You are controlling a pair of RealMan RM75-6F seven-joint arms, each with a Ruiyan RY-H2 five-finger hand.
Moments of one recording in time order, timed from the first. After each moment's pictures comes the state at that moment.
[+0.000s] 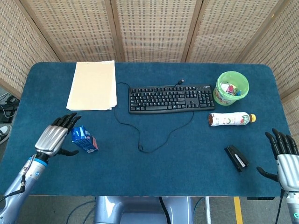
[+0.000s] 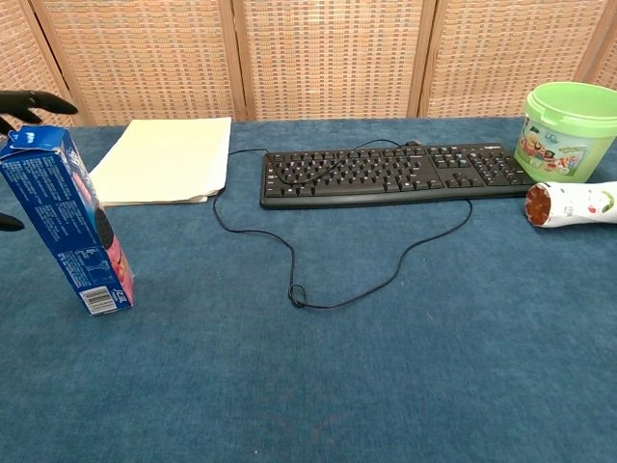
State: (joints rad) left arm -0.45 -1.06 -0.18 -1.95 1.15 0.98 0.36; right arm 0.05 -1.03 0.07 -1.70 -1.51 1.53 0.00
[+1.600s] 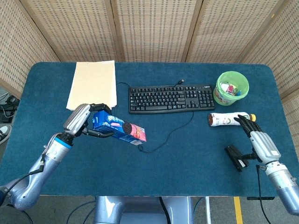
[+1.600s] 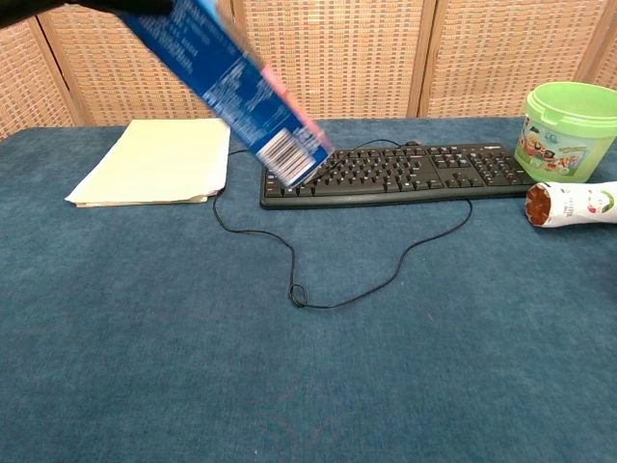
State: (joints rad) left arm -0.62 -1.19 -0.37 -1.89 1.30 1.00 -0.44; right arm 0.33 -0.91 0.16 -1.77 -1.40 1.07 0.38
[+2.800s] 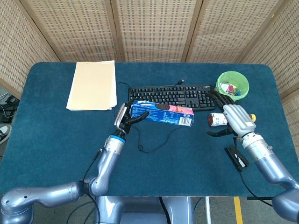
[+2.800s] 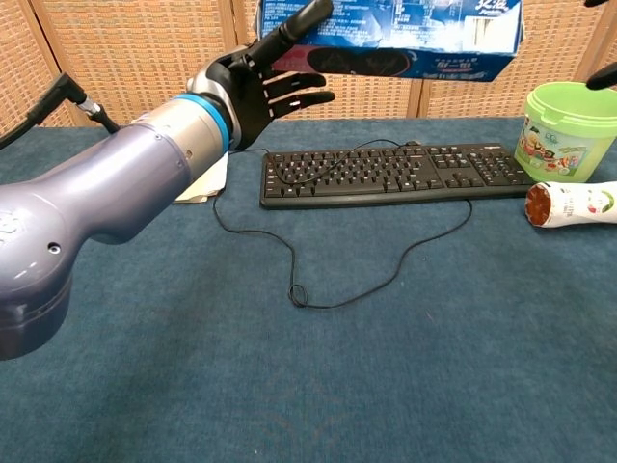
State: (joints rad) left arm -0.83 -1.94 -0.57 -1.42 1.01 1.02 -0.81; right arm 0.60 -0.86 0.31 -1.90 -1.19 0.88 0.23
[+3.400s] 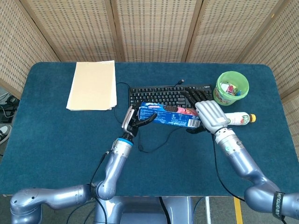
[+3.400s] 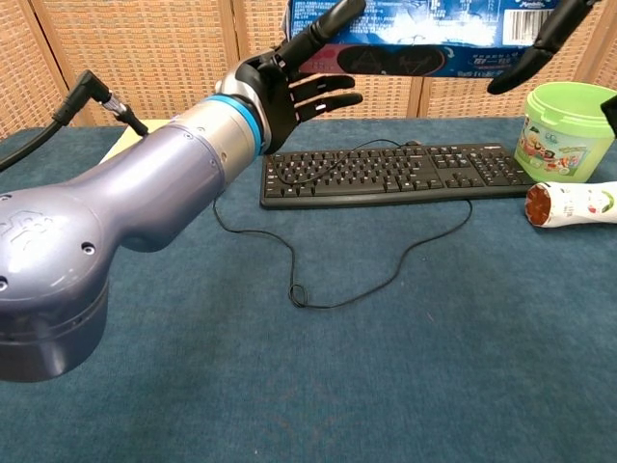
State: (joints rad) left arm -0.85 -2.01 -0.60 -1.45 0.97 1.04 -0.74; right arm 0.80 -0.99 0.33 -1.99 -0.84 0.95 -0.22
